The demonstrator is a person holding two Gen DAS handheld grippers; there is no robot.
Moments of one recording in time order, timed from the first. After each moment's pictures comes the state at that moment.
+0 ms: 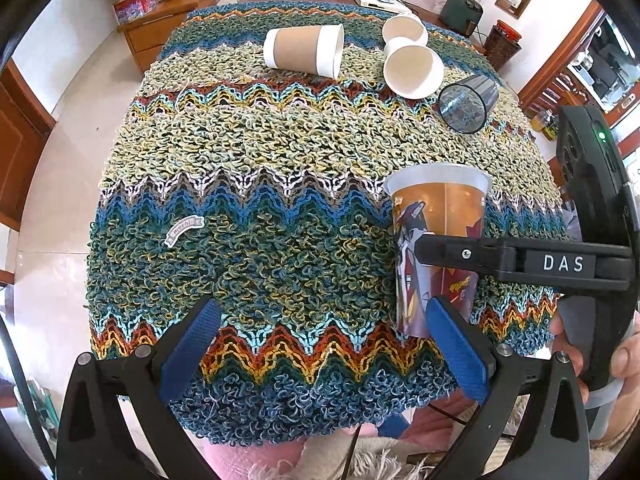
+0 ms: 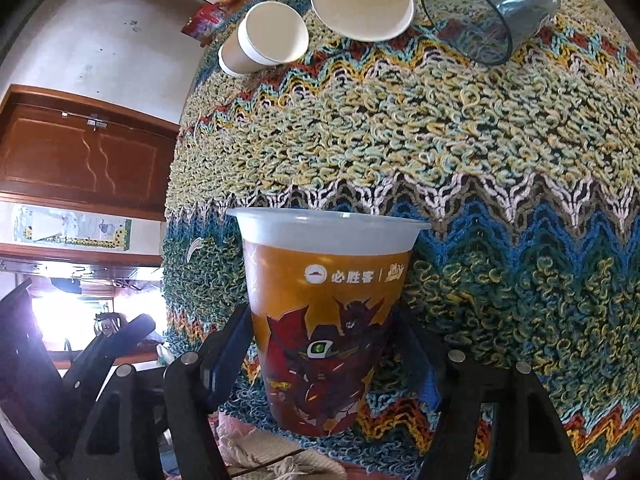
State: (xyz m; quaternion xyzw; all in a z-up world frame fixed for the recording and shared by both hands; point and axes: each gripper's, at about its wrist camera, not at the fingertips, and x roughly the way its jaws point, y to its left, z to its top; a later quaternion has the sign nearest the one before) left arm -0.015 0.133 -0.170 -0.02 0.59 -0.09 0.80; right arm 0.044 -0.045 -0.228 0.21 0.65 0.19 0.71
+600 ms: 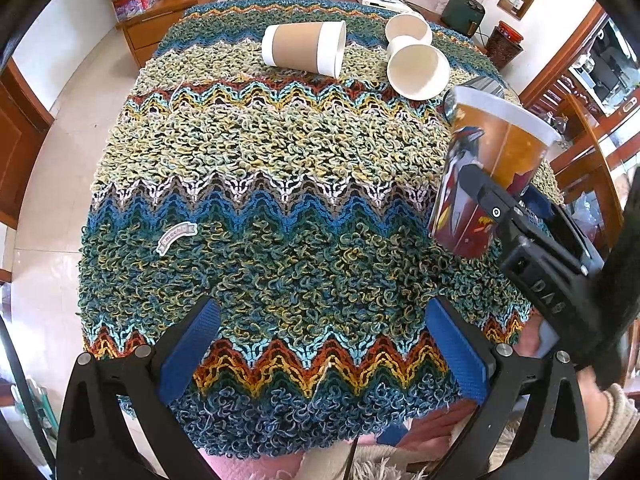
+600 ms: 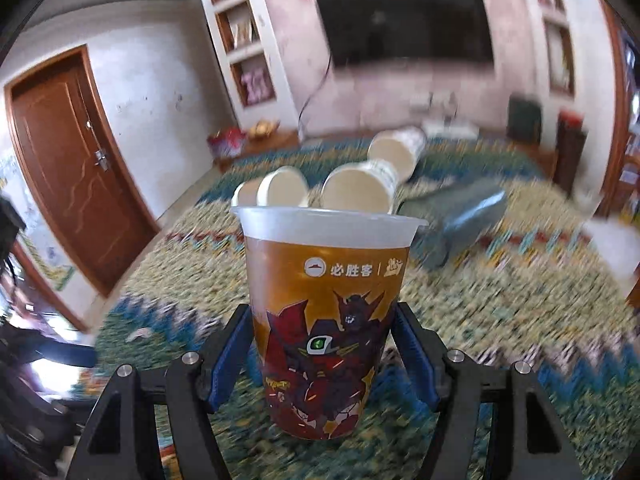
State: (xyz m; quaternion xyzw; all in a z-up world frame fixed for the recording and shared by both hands) left arm -0.006 0.133 -0.180 -0.02 0.59 -0.09 0.80; right arm -0.016 -0.062 -0.186 0.06 0.33 0.11 0.93
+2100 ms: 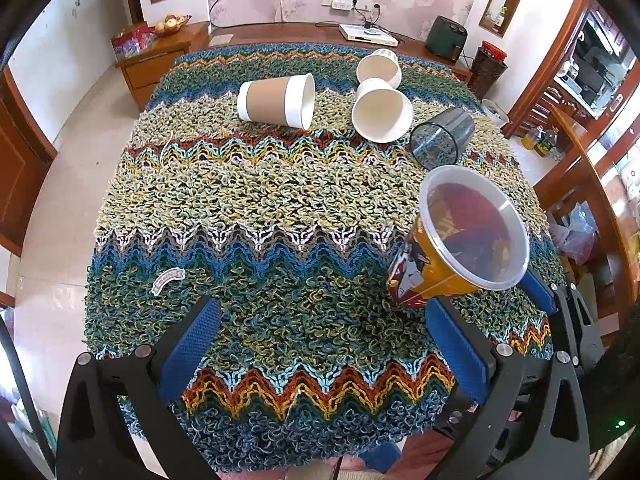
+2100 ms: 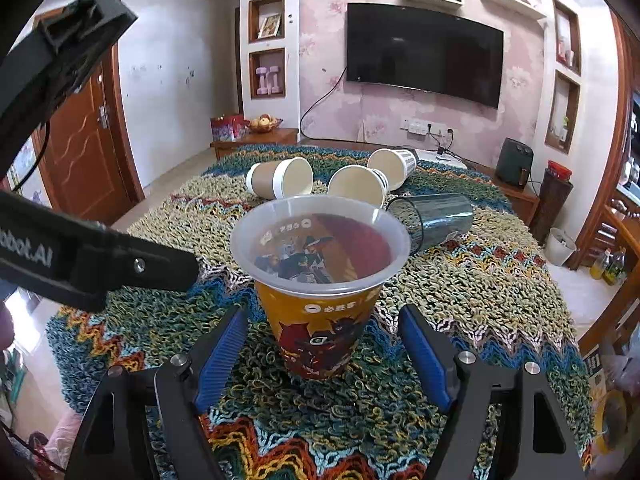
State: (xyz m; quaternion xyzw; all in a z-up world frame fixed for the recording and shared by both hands) left arm -0.011 0.105 -0.150 0.00 0.53 -0.10 0.84; right arm -0.080 -0.039 -0.176 -0.04 0.32 0.10 0.94
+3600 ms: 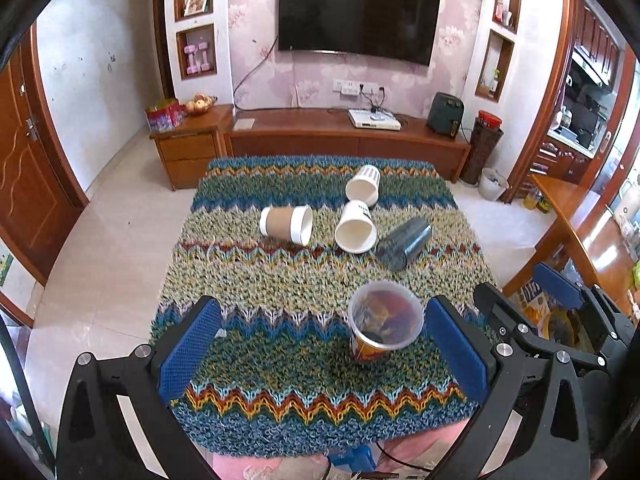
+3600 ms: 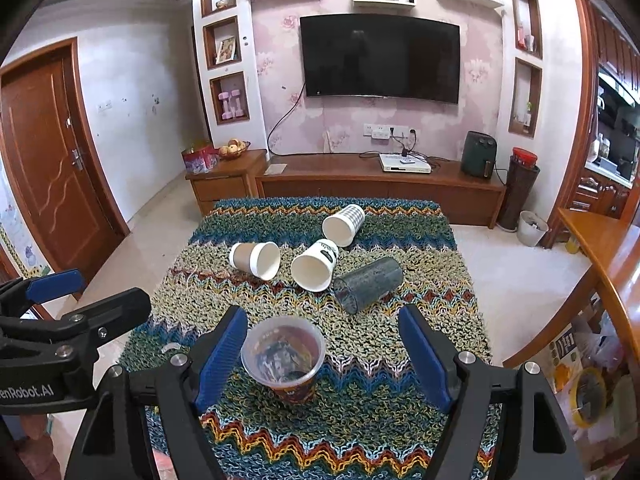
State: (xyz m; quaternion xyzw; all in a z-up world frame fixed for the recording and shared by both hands) left arm -0.054 0.087 -0.002 -0.01 0.40 -0.06 0.91; right arm -0.085 -0.083 -0.012 0.01 0.34 0.04 0.94
